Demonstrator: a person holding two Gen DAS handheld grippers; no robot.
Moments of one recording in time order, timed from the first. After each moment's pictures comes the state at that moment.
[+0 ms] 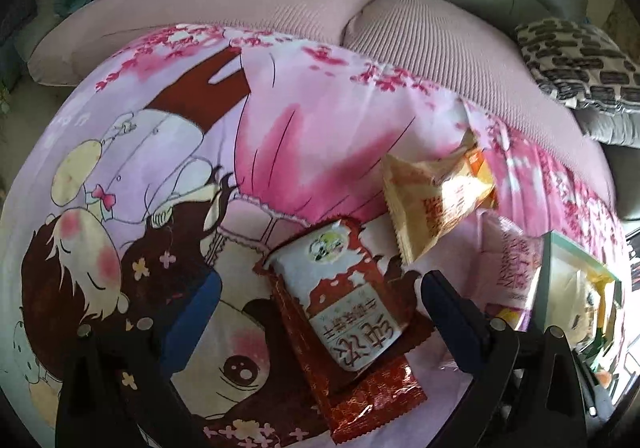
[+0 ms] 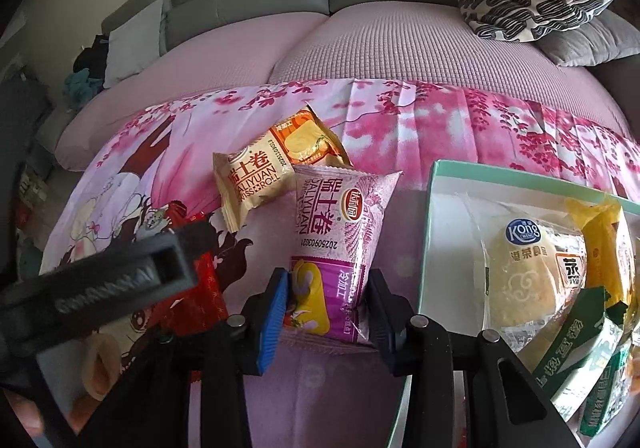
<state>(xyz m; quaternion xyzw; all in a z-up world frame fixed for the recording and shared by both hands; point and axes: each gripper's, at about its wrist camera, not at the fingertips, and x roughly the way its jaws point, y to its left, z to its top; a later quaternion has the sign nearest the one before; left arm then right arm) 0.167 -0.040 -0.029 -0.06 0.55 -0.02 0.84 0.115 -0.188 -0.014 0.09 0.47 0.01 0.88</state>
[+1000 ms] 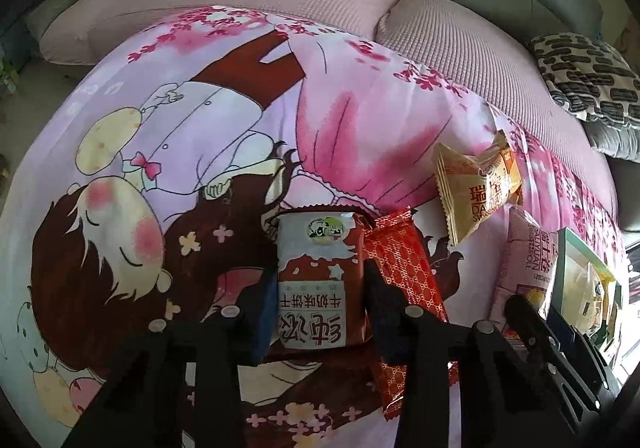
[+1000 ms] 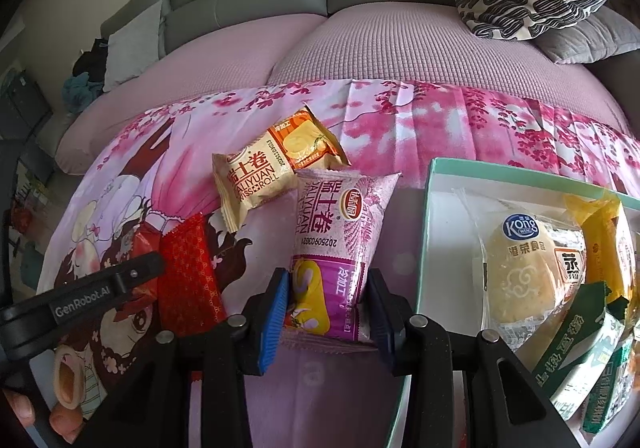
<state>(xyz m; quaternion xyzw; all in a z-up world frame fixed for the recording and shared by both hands) 0.152 -0.002 -0.027 -0.08 0.55 -0.01 0.83 0.113 -0.186 -0.015 0.09 0.47 0.00 0.88</state>
